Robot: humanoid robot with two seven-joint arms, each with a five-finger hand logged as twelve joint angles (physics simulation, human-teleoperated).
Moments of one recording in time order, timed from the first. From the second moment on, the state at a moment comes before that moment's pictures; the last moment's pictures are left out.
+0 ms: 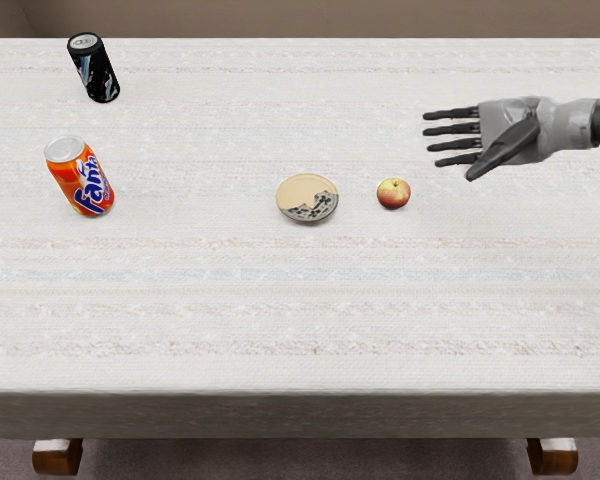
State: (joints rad) left arm -0.04 0.00 0.06 -0.05 0.09 -0.08 -0.01; right arm 1.21 -0.70 0.28 0.85 0.23 0.61 -0.61
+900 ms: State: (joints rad) left arm -0.04 0.00 0.06 -0.05 0.09 -0.08 -0.01; right arm 1.80 -0.27 -0.59 1.27 0.03 -0.51 -0.61
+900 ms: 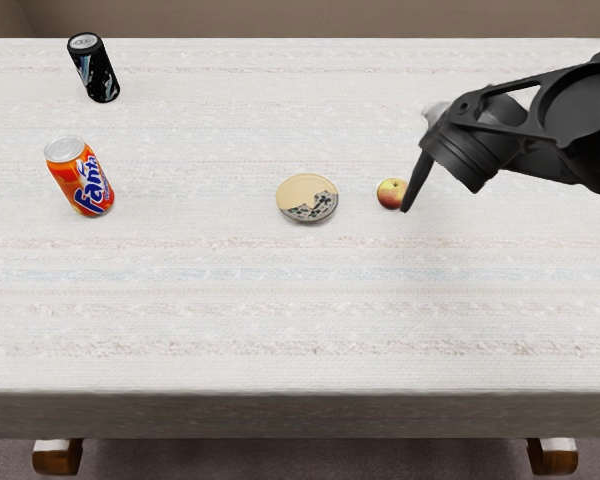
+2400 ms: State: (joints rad) left arm -0.04 0.00 0.06 -0.05 0.09 -0.08 -0.01; right arm 1.40 -0.08 -0.38 0.89 -0.22 -0.61 -0.61
